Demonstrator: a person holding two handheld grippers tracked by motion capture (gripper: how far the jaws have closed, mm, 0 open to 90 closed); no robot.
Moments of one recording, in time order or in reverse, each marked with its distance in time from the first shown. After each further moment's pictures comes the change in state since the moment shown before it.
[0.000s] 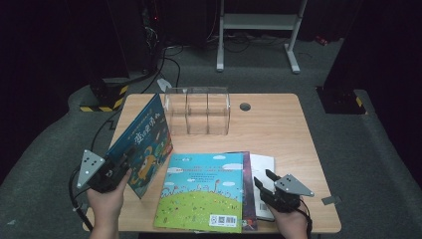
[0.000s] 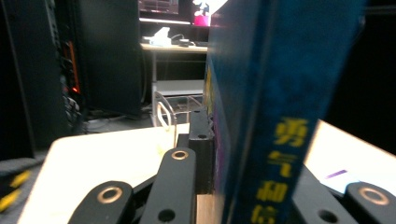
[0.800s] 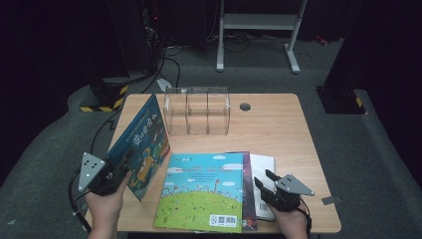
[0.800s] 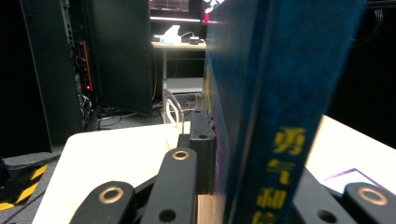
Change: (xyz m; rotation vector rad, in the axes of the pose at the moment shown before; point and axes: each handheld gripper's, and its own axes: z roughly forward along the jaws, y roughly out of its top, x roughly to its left) left arm -0.001 0.005 -0.005 0.037 0.026 -0.036; right arm -0.005 -0.008 0.006 -0.004 0.024 0.014
